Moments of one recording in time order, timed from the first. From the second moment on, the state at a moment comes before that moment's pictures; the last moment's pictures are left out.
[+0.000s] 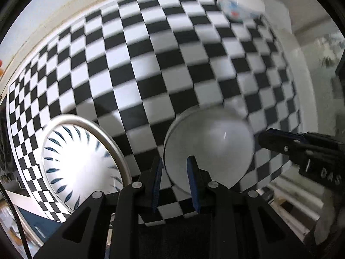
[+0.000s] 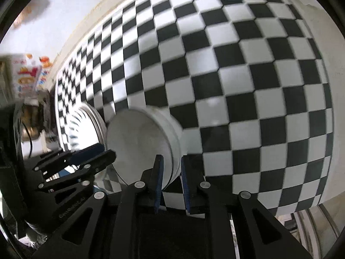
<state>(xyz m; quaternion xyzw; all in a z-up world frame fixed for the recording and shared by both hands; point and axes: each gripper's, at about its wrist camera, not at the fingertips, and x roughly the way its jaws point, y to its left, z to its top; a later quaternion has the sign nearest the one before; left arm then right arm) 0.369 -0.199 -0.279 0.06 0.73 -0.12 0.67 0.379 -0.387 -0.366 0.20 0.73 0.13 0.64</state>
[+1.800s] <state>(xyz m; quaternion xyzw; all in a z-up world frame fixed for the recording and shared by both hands) 0.503 -0.298 -0.234 0.03 0.67 -0.17 0.72 0.534 -0.493 -0.323 0.22 0.63 0.07 0.74</state>
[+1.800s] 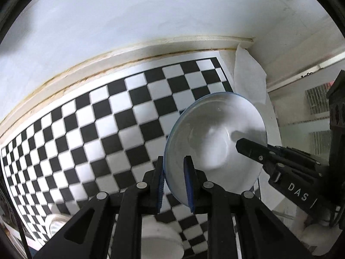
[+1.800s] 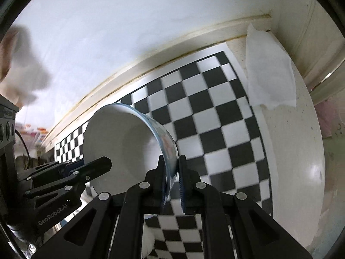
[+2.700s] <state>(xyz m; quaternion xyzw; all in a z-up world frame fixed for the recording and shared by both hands) 0.360 -0.194 -0.252 0.01 0.69 -0.13 0.71 0.387 -0.377 -0.311 0.17 0.66 0.15 0.71</state>
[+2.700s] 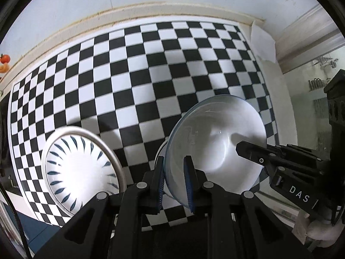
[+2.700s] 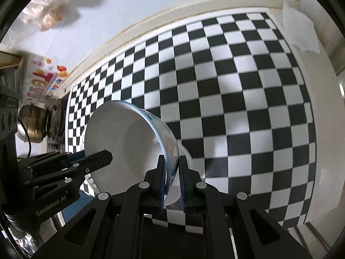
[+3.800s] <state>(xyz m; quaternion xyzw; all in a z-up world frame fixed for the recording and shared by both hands) 0.344 -0.196 -0.309 0.04 0.72 -0.10 0.69 0.370 -0.361 -0.357 0.15 0.70 0.13 0.68</state>
